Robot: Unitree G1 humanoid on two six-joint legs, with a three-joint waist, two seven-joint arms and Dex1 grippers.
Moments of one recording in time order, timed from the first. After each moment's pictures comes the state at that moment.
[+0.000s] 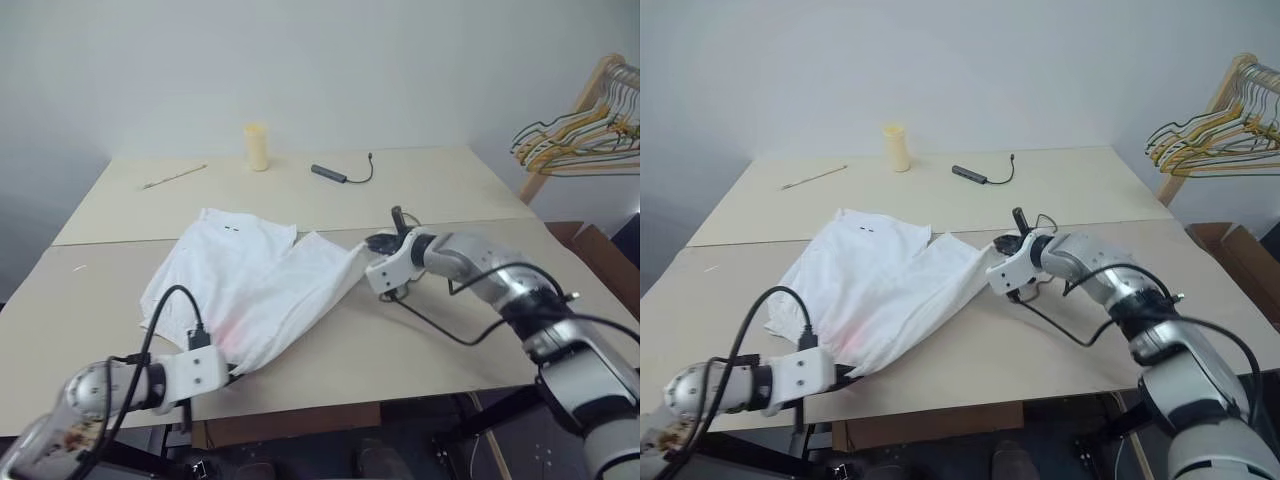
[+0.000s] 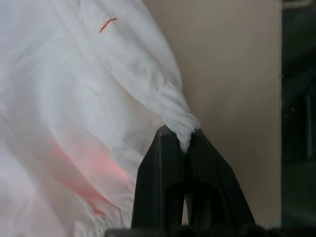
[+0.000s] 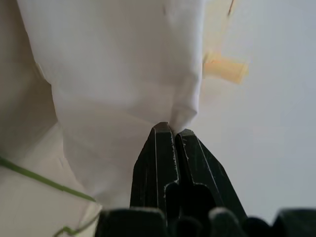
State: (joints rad) left arm 0.19 0.83 -0.08 -0.56 -0.07 0.34 -0.87; right arm -0.97 -0.63 0.61 0.72 -0.91 -0.53 0.23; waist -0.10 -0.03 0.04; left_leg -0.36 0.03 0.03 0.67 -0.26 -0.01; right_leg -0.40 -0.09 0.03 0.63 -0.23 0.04
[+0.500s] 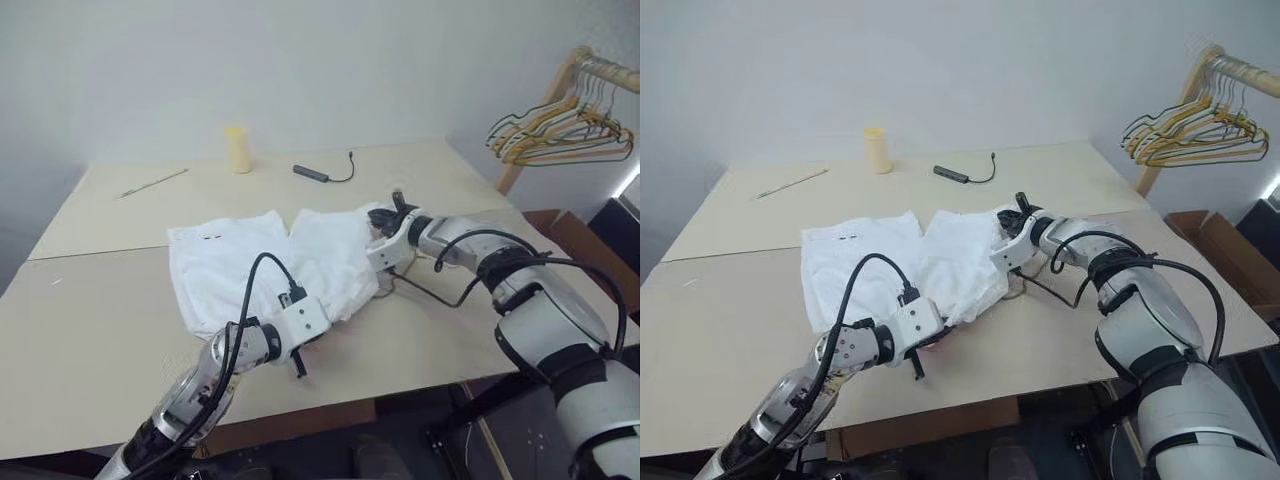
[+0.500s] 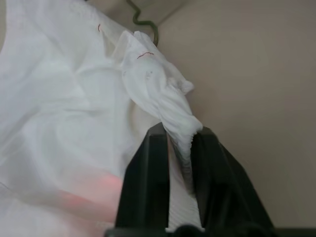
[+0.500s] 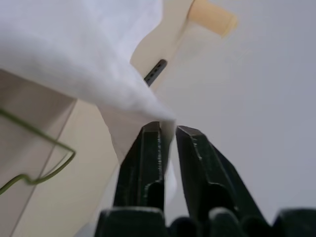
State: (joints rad) left arm -0.19 0.47 -0.43 -0.44 0.11 0.61 -0.64; right arm -1.18 -0.51 0.78 1.21 -1.08 -0.58 -0.16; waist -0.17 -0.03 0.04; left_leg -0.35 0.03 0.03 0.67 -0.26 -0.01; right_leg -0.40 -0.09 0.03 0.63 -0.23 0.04
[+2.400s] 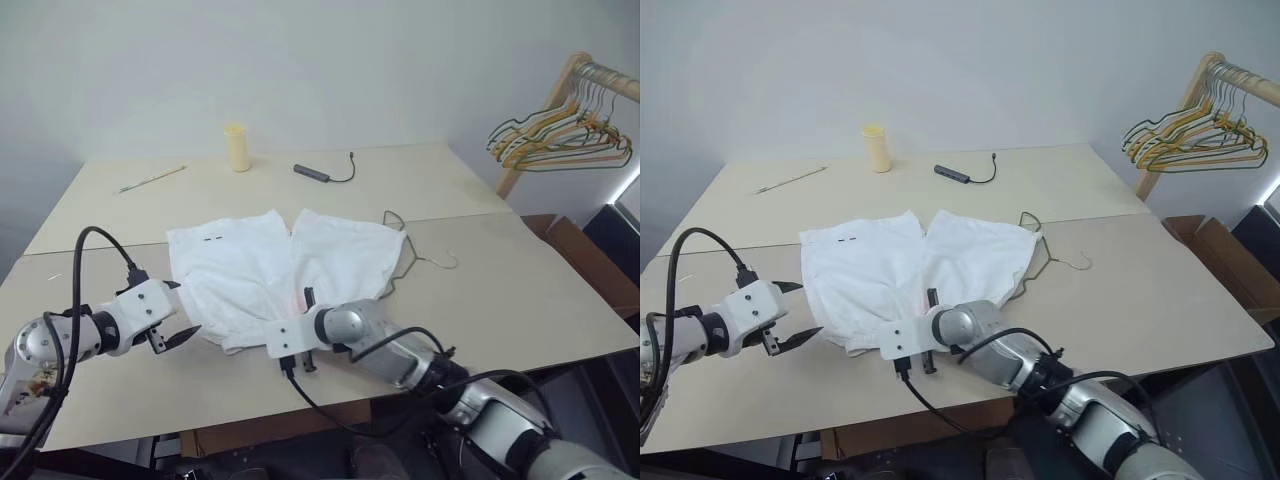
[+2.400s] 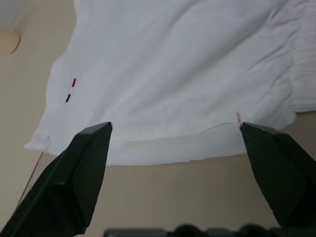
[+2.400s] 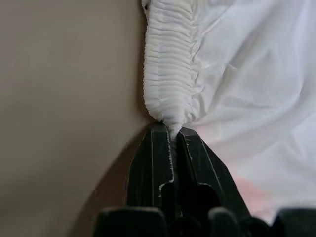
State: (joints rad) left arm 0.09 0.94 0.21 -0.24 -0.07 0.20 -0.88; right arm -0.63 -0.38 0.85 -0.06 -0.43 0.25 0.83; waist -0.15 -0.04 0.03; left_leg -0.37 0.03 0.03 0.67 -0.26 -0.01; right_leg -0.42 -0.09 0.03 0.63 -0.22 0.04
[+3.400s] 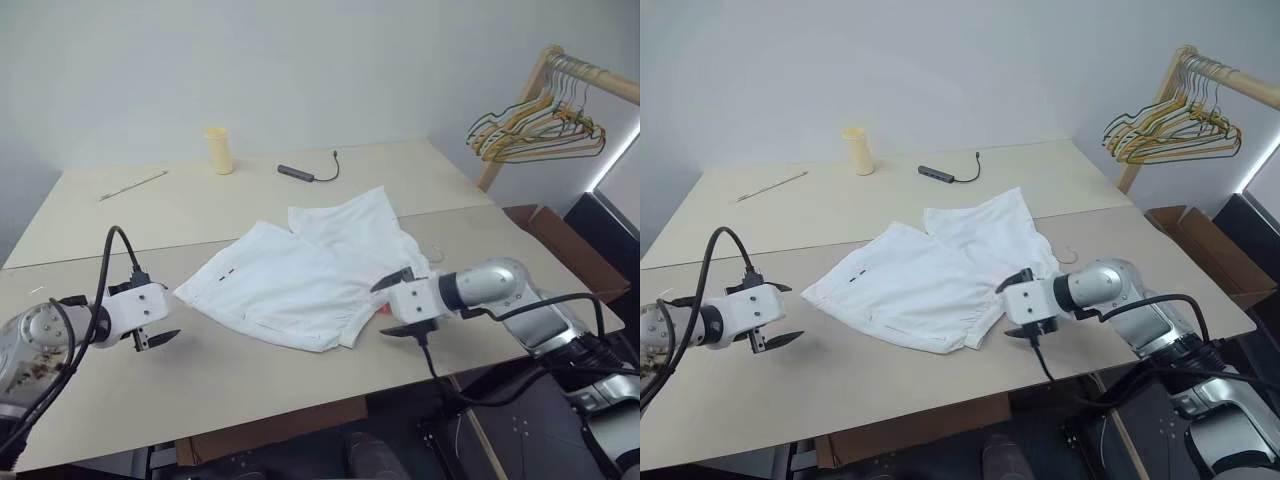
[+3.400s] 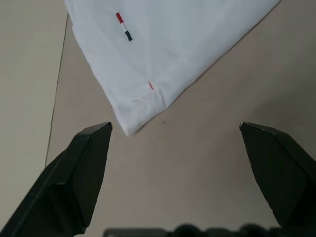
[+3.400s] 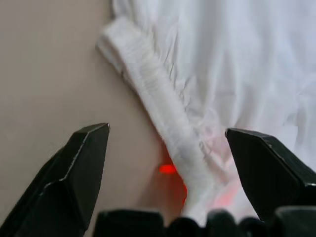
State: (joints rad) left arm -0.07 1.03 0.07 0.06 0.09 0.00 -0.93; right arm -0.55 -0.82 0.43 -0.10 0.00 0.03 1.12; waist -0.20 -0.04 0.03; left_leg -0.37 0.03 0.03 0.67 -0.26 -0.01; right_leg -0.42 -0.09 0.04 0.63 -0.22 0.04
